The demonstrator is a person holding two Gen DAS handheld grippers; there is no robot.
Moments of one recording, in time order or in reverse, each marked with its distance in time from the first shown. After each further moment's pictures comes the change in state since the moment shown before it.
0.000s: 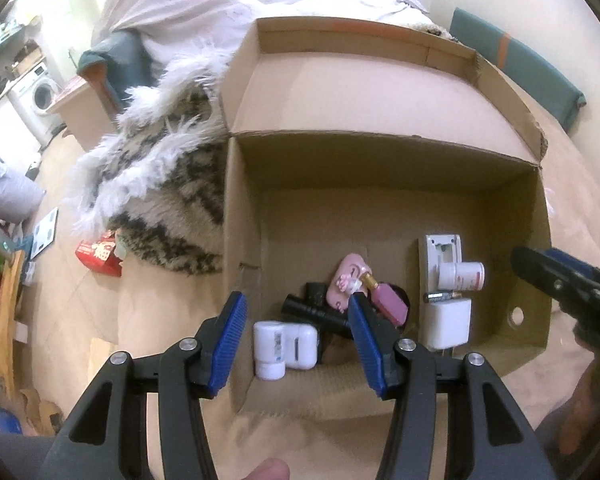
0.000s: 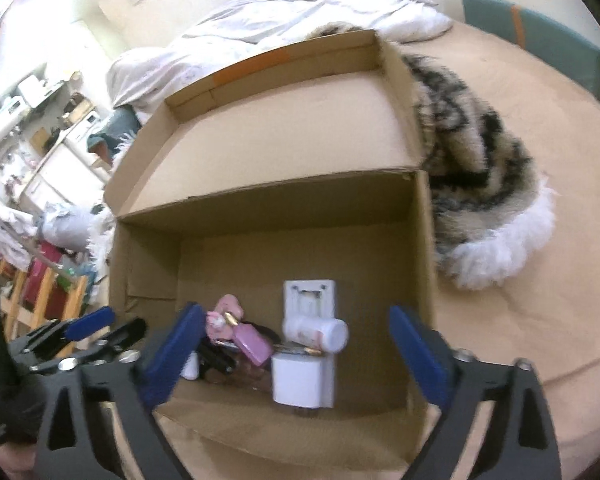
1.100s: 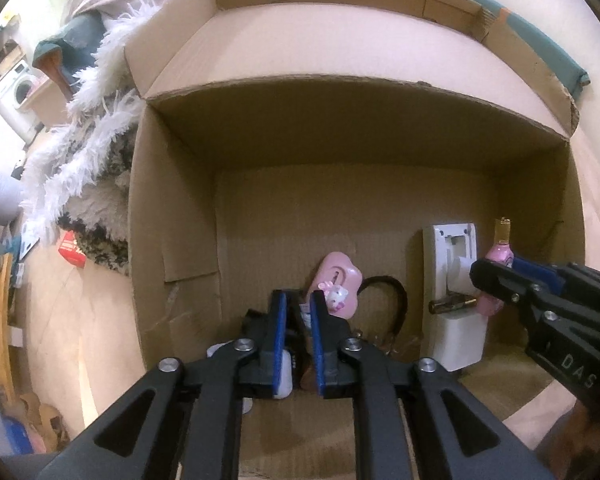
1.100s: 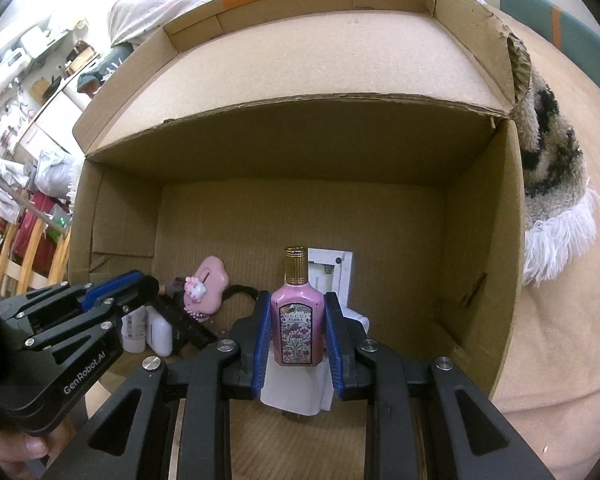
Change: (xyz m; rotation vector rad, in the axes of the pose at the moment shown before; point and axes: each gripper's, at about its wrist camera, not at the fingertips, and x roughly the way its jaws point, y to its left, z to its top) left arm 0.069 -0.031 0.012 0.036 0.091 -0.018; right arm 0.055 0.015 -0.001 -0.113 0.147 0.006
